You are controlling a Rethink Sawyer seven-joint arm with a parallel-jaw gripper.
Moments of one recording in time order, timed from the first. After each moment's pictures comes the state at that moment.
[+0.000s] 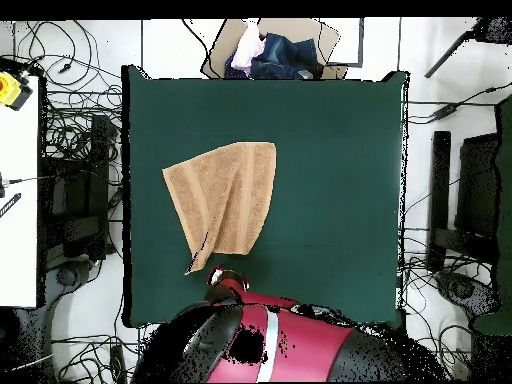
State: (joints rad) arm -0.27 -0.40 0.05 2.19 -0.11 -0.29 2.01
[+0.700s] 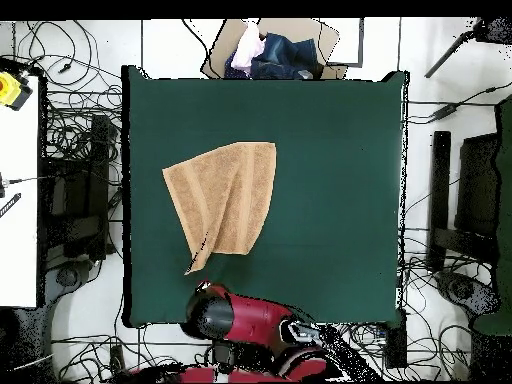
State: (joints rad) arm -0.17 -0.61 0.04 2.28 0.02 0.09 2.01
